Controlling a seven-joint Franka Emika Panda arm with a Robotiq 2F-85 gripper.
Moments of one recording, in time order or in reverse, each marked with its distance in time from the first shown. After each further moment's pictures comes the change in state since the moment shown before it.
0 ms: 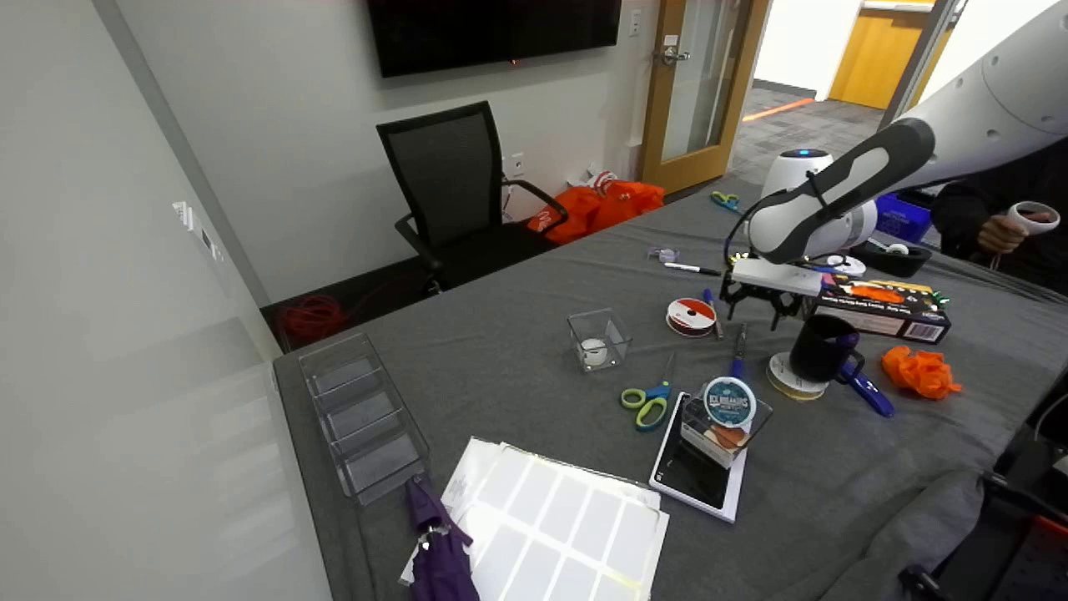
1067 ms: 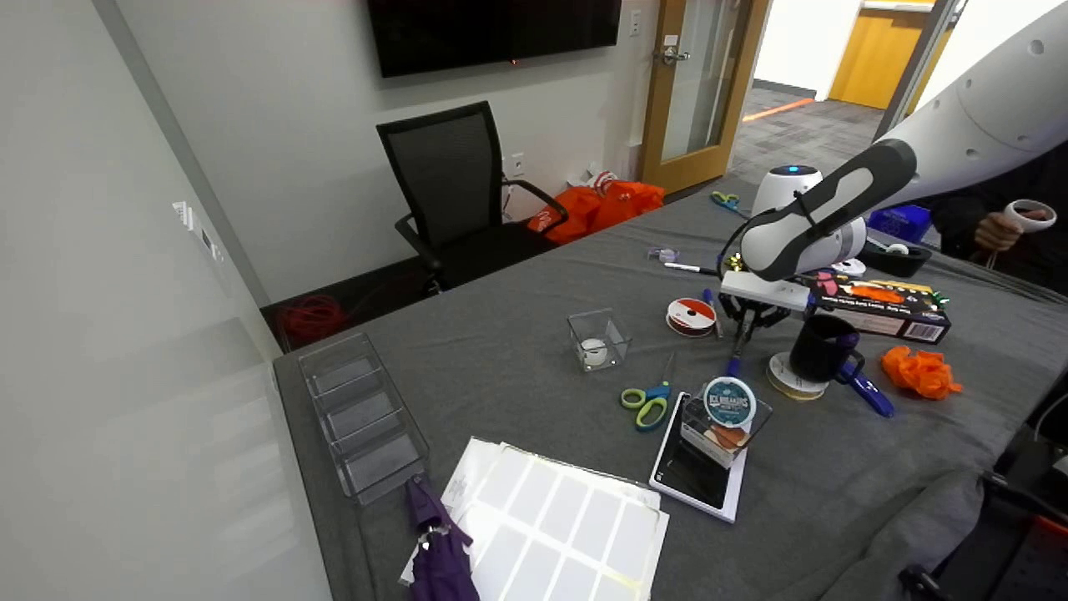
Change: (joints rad) arm 0.024 0.046 0.000 0.004 0.001 0.047 0.077
